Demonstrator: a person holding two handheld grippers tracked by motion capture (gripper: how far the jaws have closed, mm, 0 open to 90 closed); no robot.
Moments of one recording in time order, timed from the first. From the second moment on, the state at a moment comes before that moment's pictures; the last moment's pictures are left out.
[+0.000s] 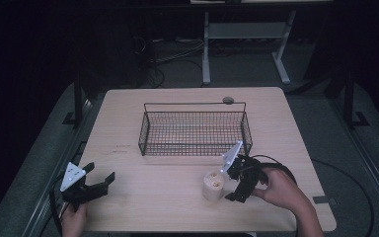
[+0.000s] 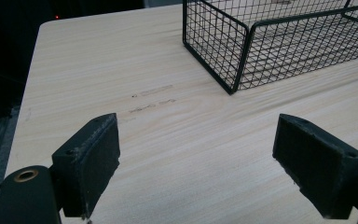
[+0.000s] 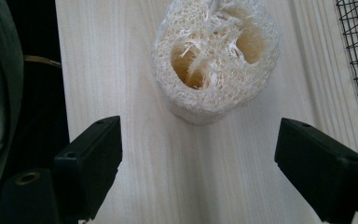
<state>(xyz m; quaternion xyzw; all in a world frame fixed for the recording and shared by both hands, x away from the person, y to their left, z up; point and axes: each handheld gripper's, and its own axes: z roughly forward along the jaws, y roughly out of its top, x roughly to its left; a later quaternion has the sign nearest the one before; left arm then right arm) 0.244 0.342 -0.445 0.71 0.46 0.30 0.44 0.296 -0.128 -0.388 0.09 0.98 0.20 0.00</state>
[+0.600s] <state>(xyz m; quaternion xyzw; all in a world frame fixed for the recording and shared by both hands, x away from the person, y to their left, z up) 0.243 0.343 -0.444 0.71 0.46 0.30 0.44 0.306 -0.107 -0.387 0.08 0.98 0.19 0.00</state>
